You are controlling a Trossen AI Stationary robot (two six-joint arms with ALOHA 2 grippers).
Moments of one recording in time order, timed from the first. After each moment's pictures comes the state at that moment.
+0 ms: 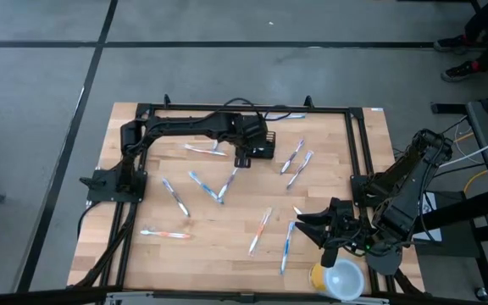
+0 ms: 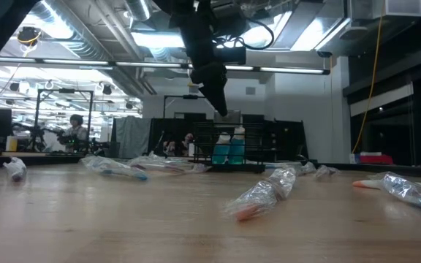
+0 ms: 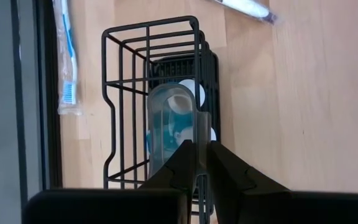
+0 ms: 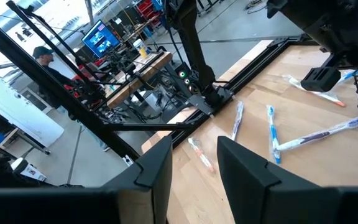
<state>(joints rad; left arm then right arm) 0.25 1.98 1.70 -0.81 -0.14 0.37 0.96 1.38 1.24 -0.31 1.18 1.06</state>
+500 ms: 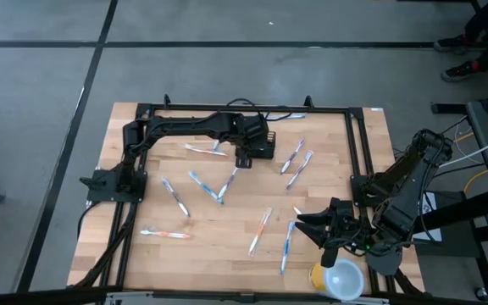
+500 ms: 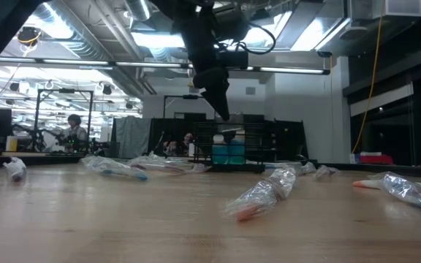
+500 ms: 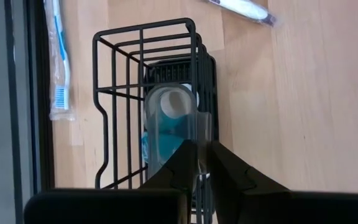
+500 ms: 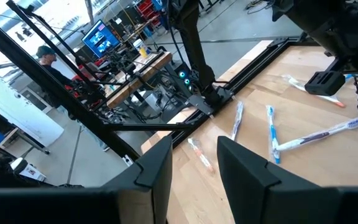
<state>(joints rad) 0.26 2.00 1.70 -0.79 -0.13 0.38 0.96 1.38 1.24 -0.31 1.18 1.06</state>
